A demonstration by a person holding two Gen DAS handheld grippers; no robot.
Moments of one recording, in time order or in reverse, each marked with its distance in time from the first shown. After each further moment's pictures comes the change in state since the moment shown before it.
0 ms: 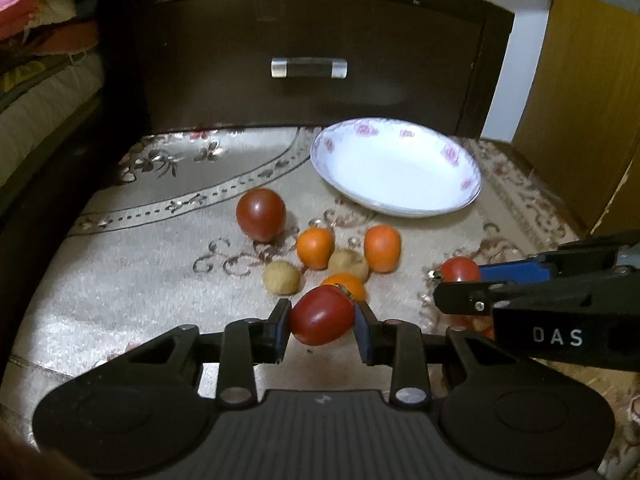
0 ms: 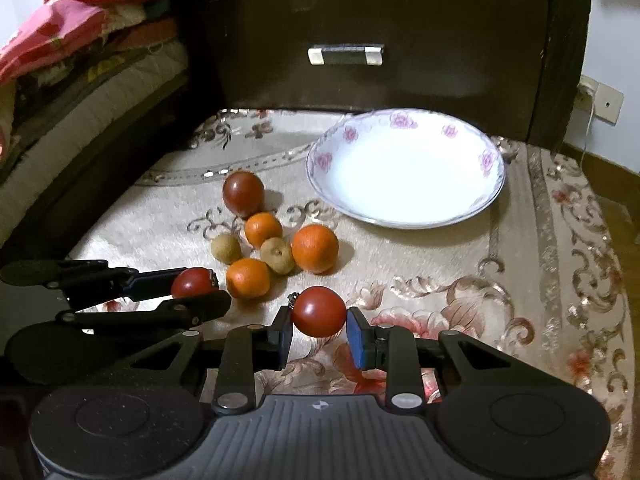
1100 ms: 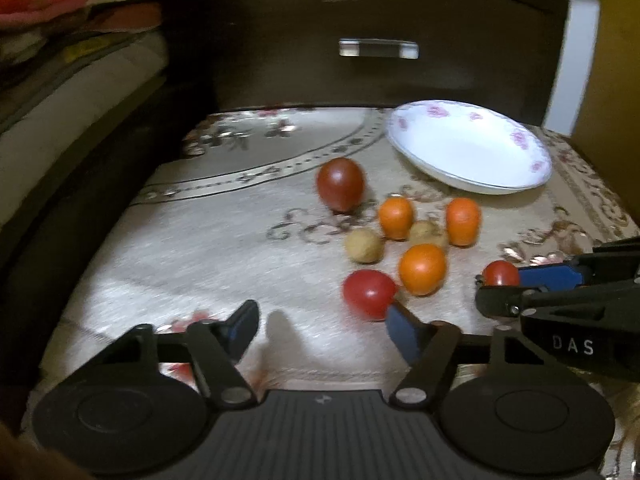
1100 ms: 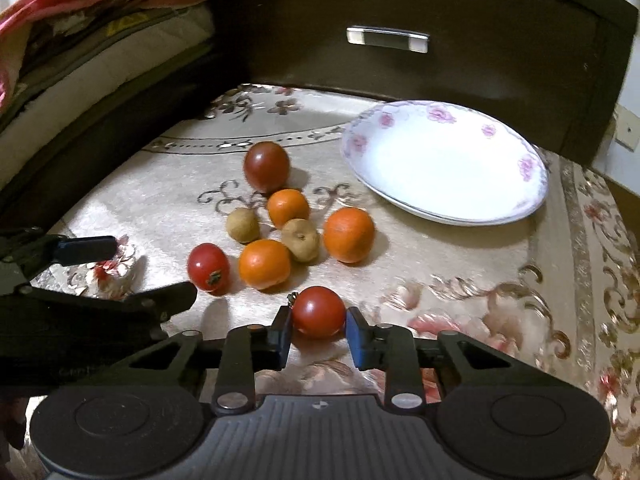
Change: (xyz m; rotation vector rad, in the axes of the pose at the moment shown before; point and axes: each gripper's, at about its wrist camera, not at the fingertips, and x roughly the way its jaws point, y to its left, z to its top) left arm 0.007 0.018 -0.018 -0.021 0.024 0.162; right arm 0.031 0.017 -0.010 -0.092 0.022 -0.007
